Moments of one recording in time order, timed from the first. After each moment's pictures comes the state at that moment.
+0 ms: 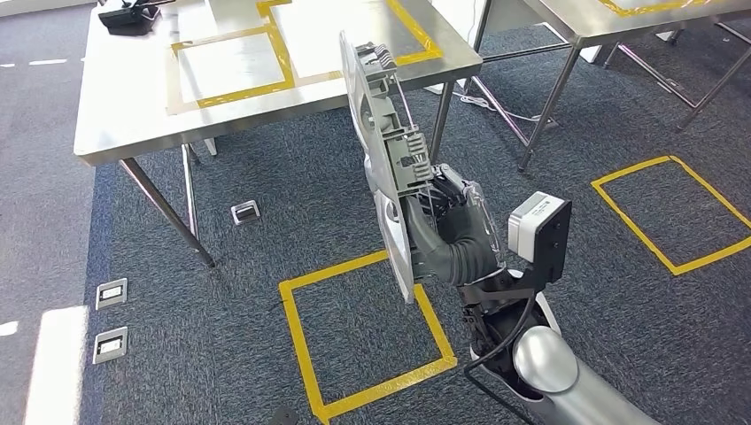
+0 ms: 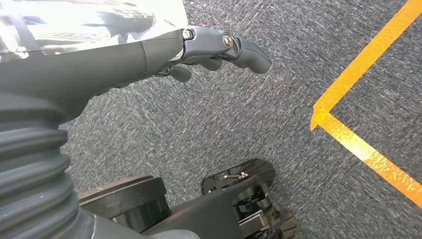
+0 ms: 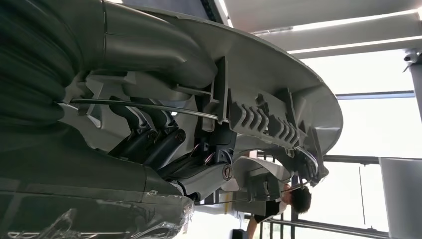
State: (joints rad) left arm -0.15 -0.05 -1.24 -0.30 0.67 0.49 -0.03; right arm -0.41 -0.30 0.80 -1.97 -0.31 -0.46 -0.02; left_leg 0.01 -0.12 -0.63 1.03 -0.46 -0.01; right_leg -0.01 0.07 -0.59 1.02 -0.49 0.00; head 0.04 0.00
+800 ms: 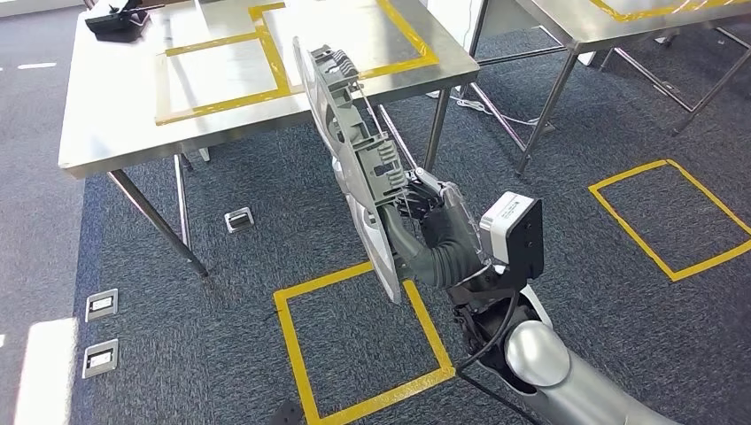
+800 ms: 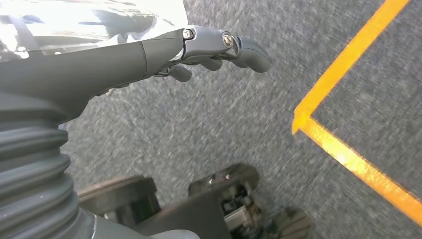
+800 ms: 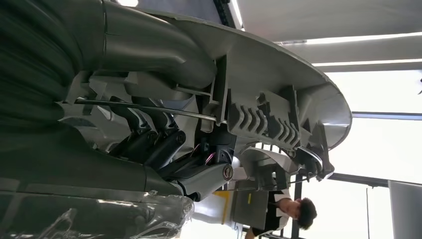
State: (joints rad) left arm -0.16 -0.05 -1.24 -0.30 0.66 0.49 -0.01; right arm -0.47 -0.29 0.86 -1.92 -0.31 -0.41 0.00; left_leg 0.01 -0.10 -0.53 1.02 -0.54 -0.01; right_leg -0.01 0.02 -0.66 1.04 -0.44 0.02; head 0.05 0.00
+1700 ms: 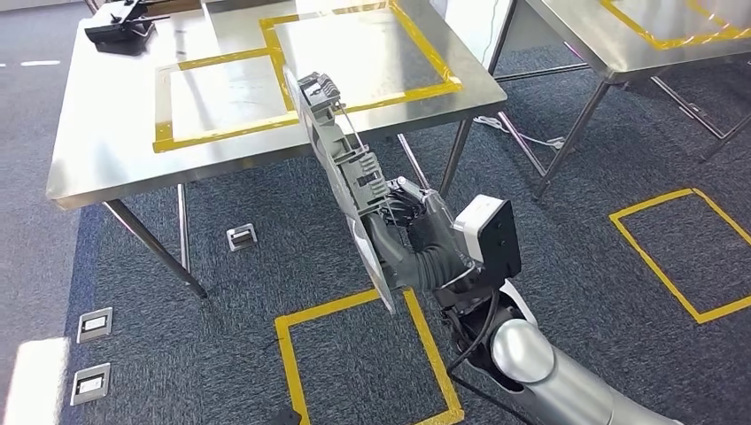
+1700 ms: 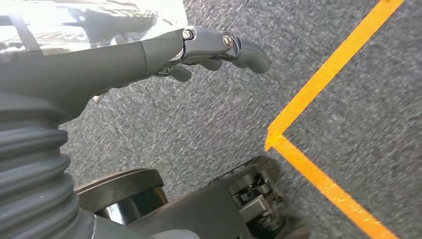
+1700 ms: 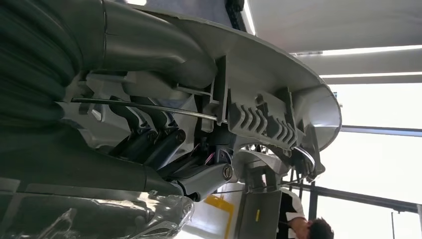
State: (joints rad) left arm -0.15 -0.05 -1.24 -0.29 0.65 0.48 0.00; right arm -0.48 -0.28 0.88 -1.88 -0.32 -0.39 0.00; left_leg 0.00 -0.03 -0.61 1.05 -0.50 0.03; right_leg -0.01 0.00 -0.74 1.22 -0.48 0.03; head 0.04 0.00
